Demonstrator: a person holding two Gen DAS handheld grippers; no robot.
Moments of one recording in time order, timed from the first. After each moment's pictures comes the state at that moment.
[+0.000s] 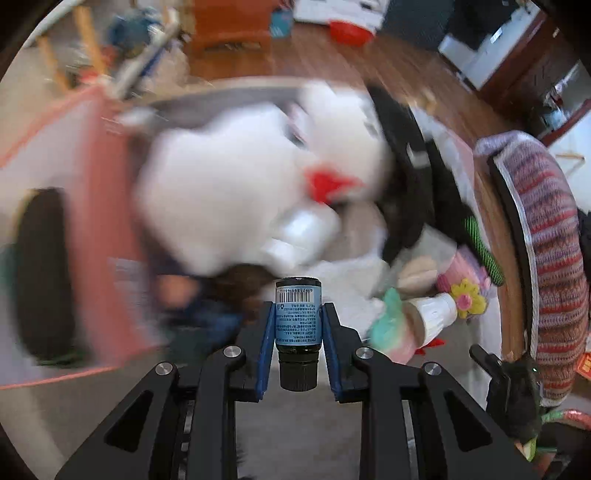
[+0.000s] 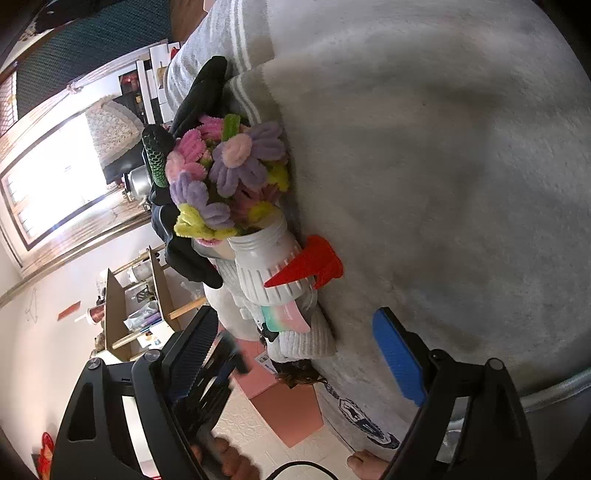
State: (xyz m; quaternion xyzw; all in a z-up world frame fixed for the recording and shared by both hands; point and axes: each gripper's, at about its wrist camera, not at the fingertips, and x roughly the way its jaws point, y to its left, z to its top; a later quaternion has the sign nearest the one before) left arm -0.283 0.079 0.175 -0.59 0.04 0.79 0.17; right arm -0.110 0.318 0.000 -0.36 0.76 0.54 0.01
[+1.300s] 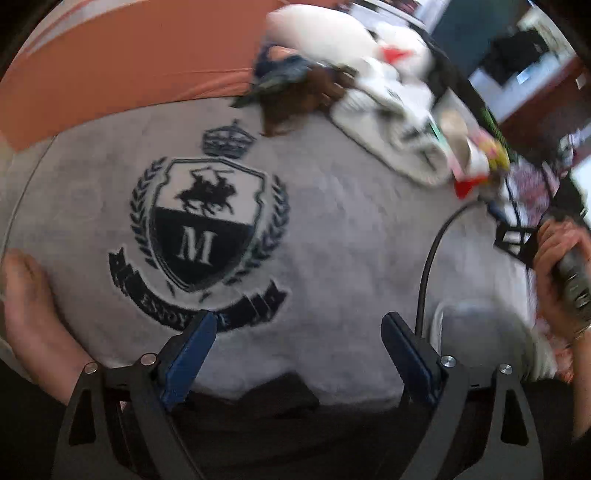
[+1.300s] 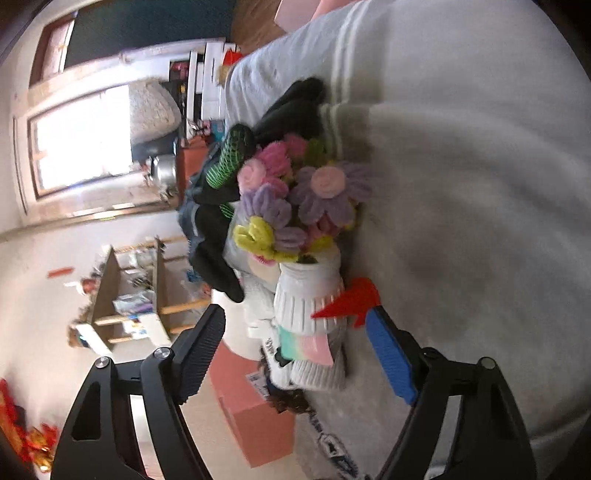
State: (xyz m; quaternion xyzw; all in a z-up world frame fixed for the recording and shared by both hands) left arm -0.076 -0.058 0.046 -0.60 -0.07 0.79 0.12; right arm -0.152 0.318 0.028 -0.34 0.67 0.66 0.01
